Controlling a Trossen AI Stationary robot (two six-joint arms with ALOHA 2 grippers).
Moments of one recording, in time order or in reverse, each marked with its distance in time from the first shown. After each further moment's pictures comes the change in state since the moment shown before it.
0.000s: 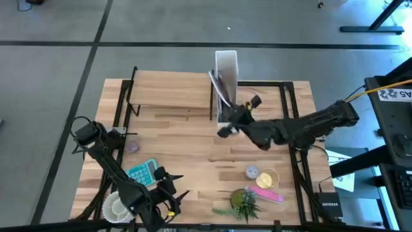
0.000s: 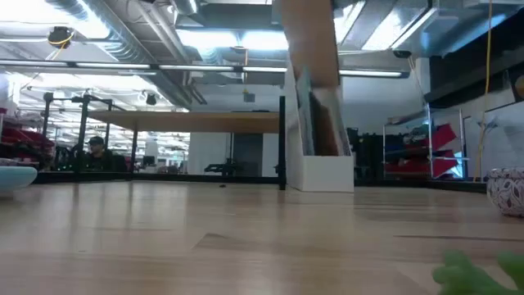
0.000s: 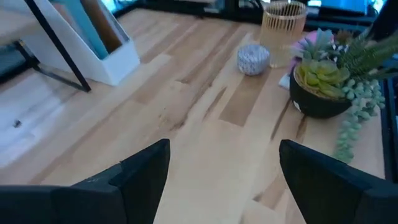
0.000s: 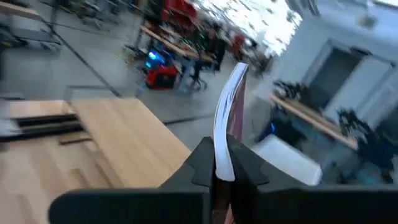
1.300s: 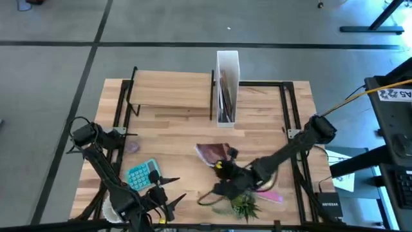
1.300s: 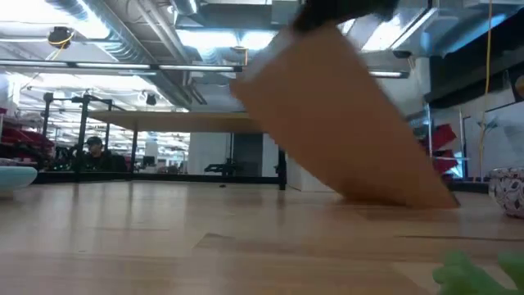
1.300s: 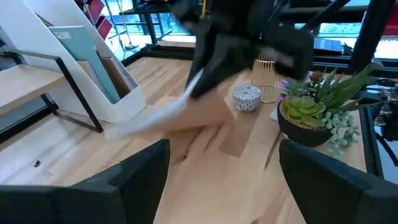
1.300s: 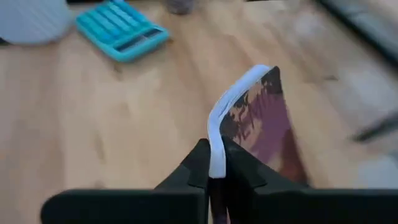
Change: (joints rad) left arm -0.068 -0.005 0.039 -0.005 -0.154 0.050; right arm 0.135 0.450 0.069 -0.372 -0.513 0.920
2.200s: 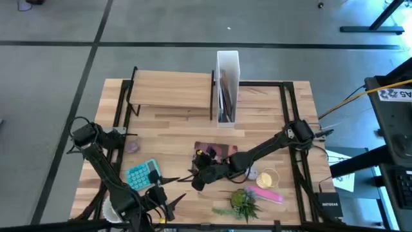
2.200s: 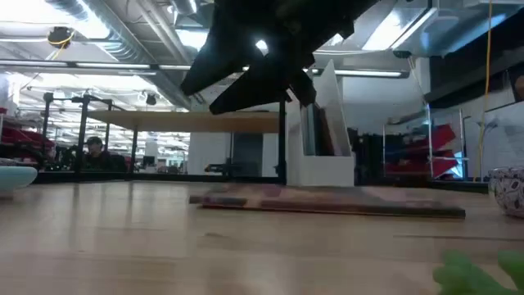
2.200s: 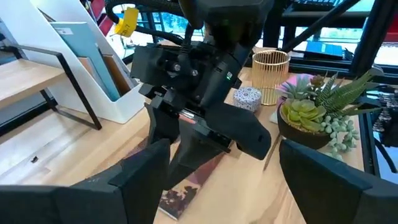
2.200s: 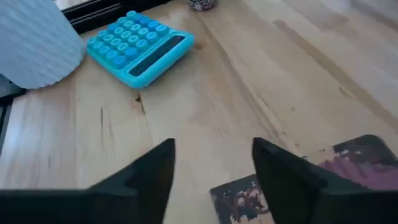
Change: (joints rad) left arm -0.003 0.000 0.000 -0.001 0.002 -0.022; right arm -0.130 0.173 -0.001 0.337 -0.190 -0.006
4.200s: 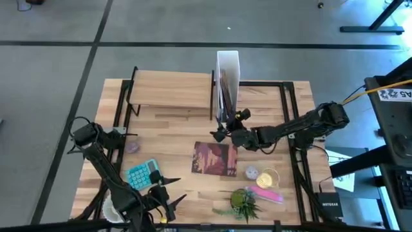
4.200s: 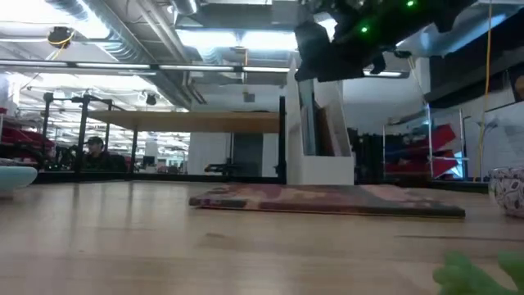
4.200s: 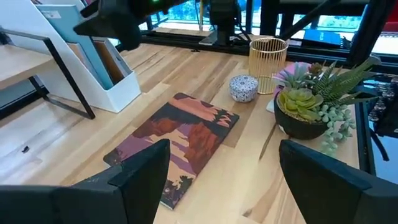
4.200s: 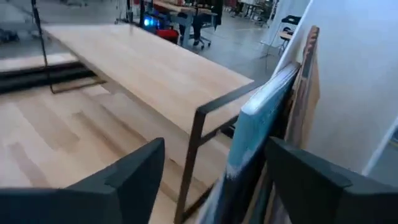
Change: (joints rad) left arm 0.010 0.001 -0.001 -0.003 0.050 -0.011; right arm -0.241 -0.456 -0.533 0.342 0.584 -0.386
